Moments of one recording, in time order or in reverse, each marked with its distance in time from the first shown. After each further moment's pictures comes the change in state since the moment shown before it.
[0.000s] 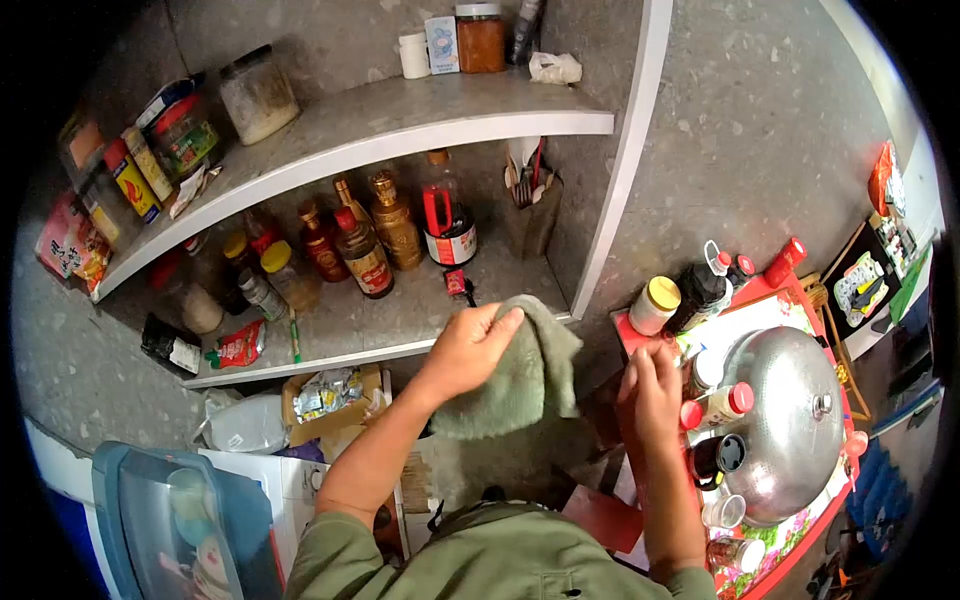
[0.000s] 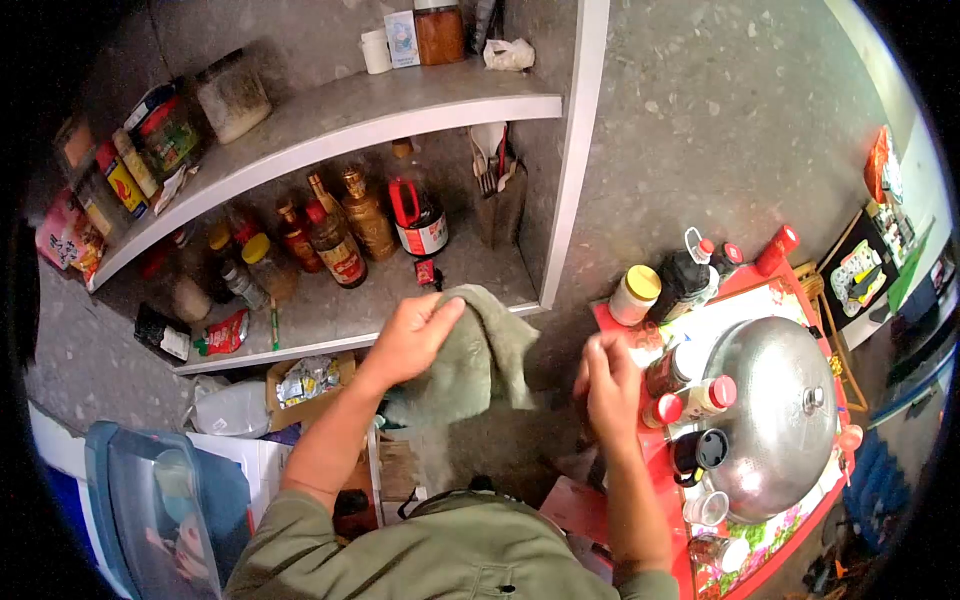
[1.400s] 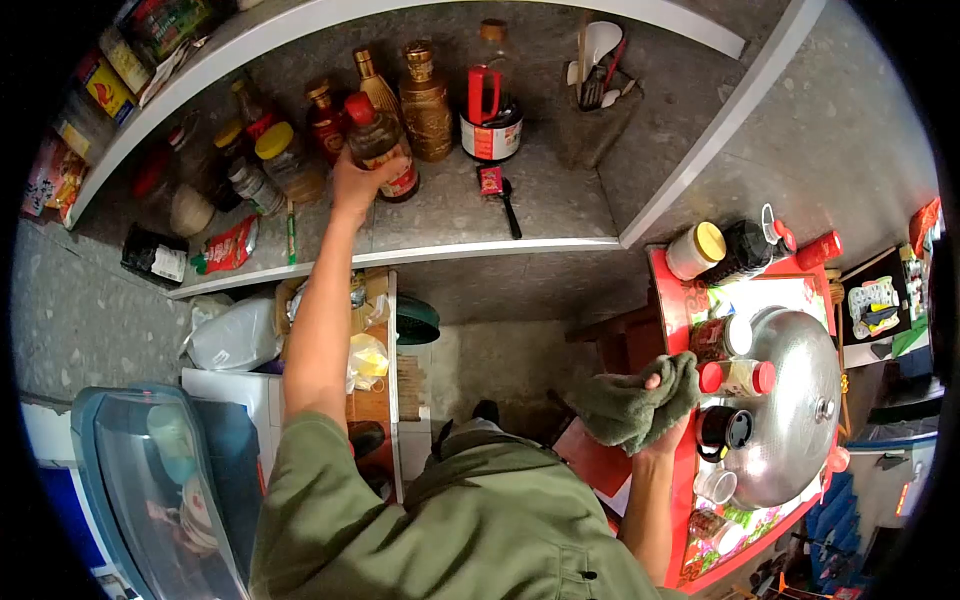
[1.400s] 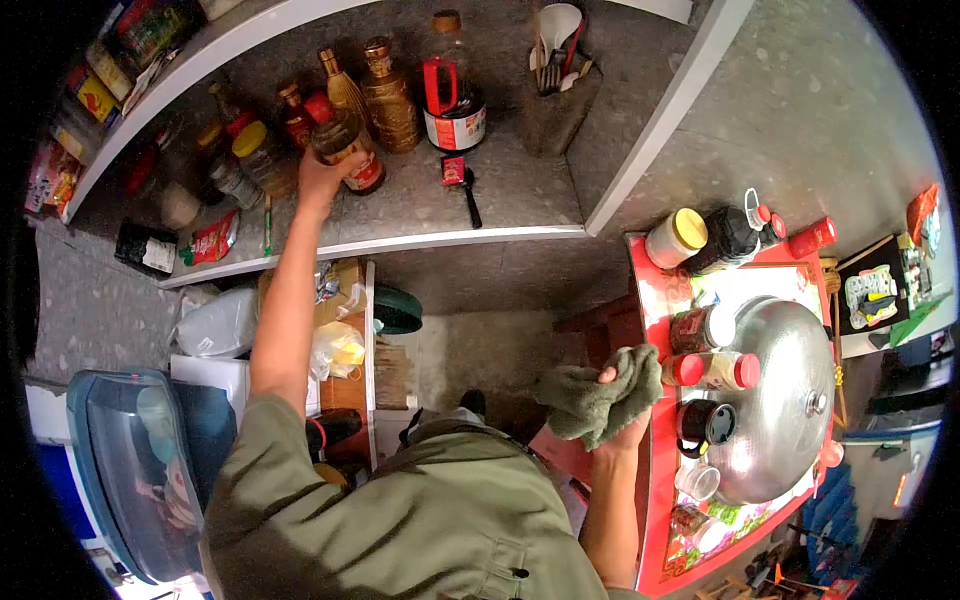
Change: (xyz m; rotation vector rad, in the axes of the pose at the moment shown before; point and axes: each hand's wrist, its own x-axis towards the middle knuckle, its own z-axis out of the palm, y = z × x) left_hand 0.042 -0.147 -0.202 0.187 0.710 0.074; right_hand -0.071 0.061 -0.009 0.866 0.081 0.330
